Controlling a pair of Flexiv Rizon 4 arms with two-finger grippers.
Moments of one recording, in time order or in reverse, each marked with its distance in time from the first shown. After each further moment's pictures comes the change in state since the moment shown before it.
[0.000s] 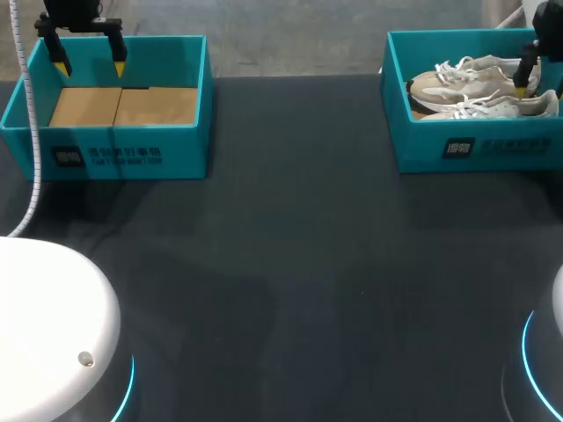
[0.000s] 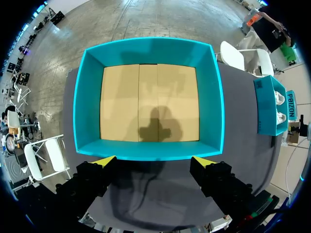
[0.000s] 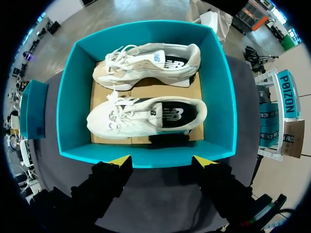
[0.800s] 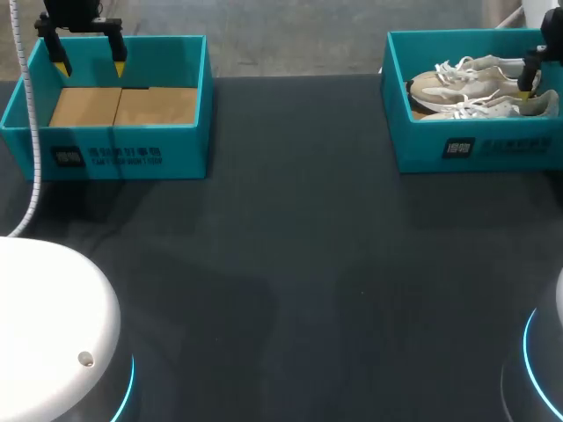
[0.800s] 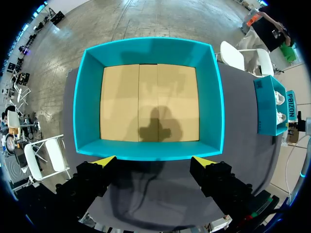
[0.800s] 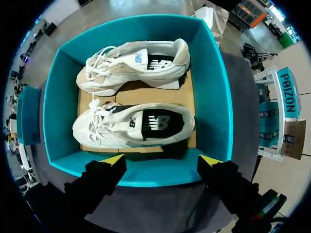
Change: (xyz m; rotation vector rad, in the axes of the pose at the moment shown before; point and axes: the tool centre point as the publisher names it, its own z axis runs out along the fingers) left arm 0.000 0.000 0.000 0.000 0.000 0.000; right arm -0.028 0.018 0.026 0.018 -0.009 0.019
